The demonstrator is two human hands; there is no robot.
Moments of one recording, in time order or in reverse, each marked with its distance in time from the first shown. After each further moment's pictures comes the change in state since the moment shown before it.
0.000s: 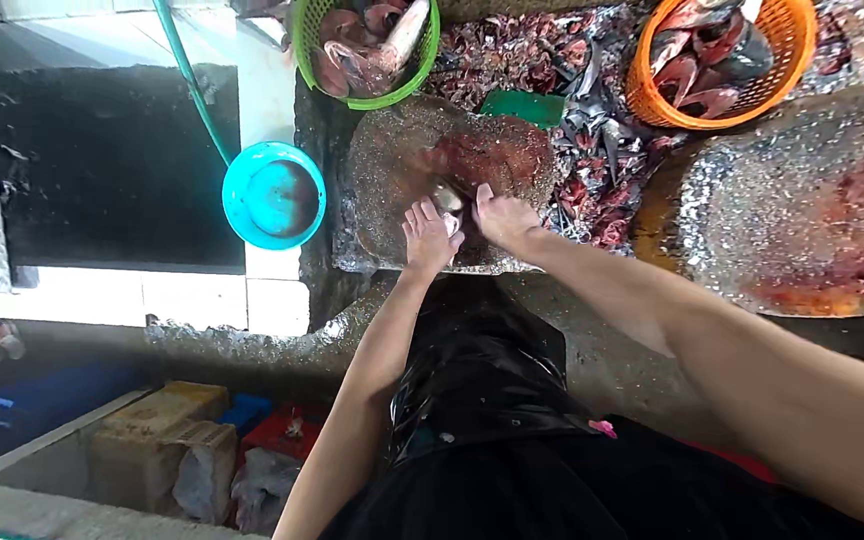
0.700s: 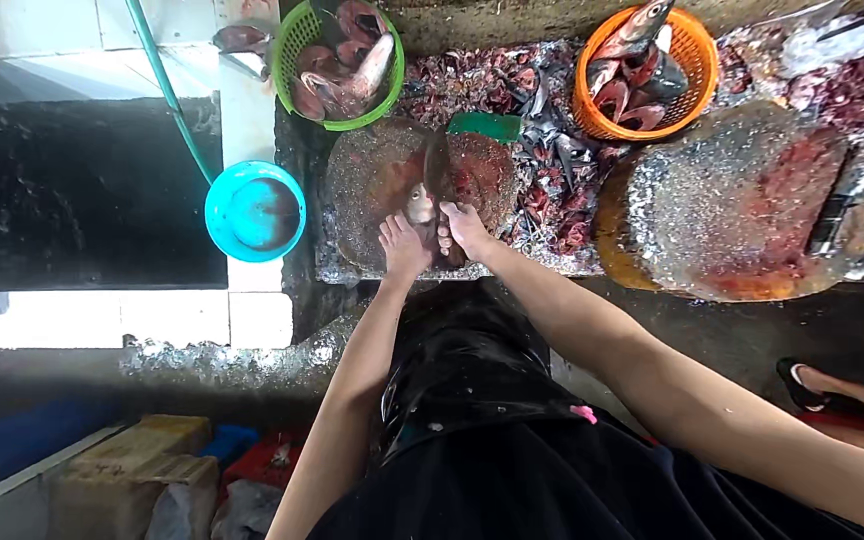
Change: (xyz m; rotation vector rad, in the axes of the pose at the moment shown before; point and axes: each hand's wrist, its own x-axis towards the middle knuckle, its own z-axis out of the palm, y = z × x) left_hand -0.008 -0.002 0.006 -0.024 0.024 -0.032; right_hand 0.001 -0.008 0.028 1.706 -0.172 0.226
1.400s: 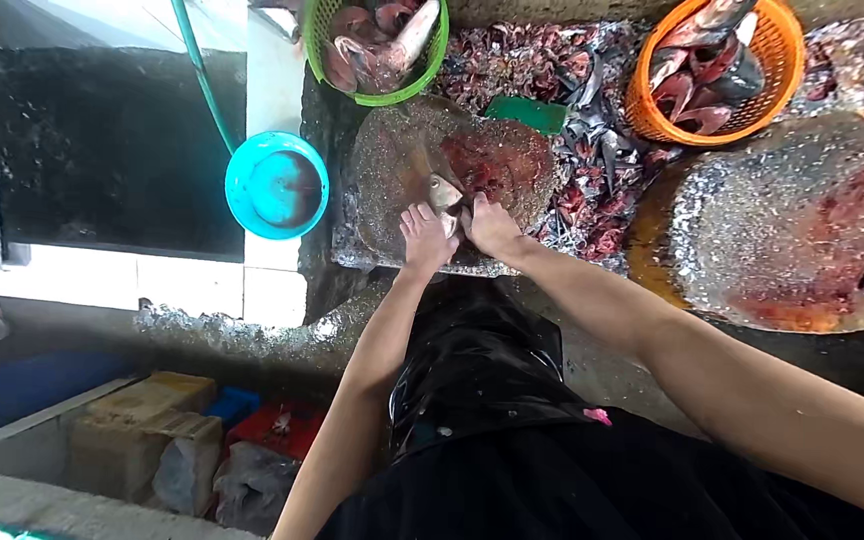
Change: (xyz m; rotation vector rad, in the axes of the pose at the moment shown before) left_hand 0.003 0.000 -0.003 0.049 -0.014 -0.024; right_hand 0.001 -0.010 0.006 -1.477 0.159 -0.192
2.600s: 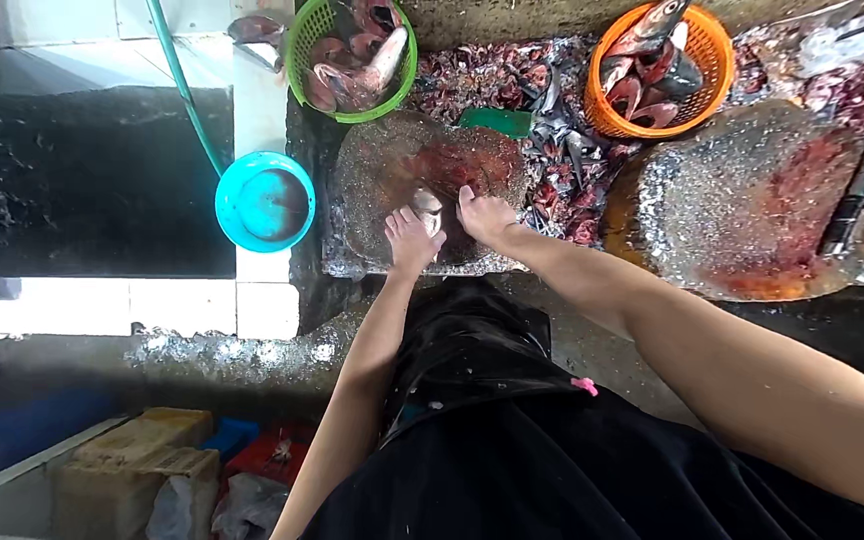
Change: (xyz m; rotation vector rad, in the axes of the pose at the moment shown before) left_hand 0.000 -0.004 0.006 -0.049 0.049 0.009; right_hand -0.008 0.021 -0.013 -0.258 0.113 -0.089
